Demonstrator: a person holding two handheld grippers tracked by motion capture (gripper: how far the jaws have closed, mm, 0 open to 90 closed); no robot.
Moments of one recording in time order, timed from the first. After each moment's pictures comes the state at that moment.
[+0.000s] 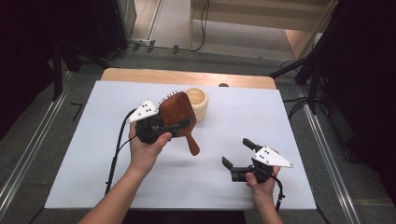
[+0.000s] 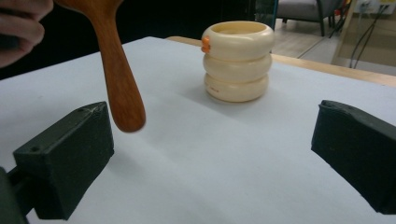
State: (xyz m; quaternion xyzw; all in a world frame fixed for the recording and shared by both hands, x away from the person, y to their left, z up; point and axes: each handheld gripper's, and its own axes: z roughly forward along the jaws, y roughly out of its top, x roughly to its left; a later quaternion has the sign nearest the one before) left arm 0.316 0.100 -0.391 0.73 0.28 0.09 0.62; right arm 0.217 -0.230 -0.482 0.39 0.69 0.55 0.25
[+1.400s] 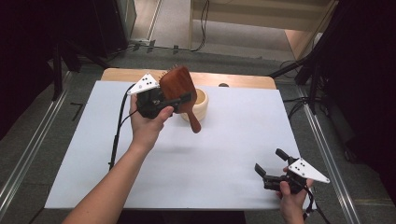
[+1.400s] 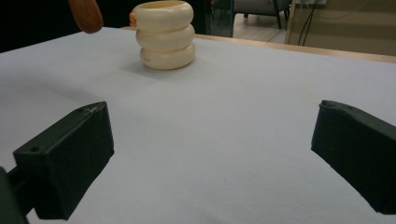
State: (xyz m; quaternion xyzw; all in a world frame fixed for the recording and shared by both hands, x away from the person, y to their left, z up) left arm 0.360 0.093 -0.352 0.71 0.28 0.11 0.63; right arm 0.187 -0.316 -0.508 0.44 0.67 0.53 0.28
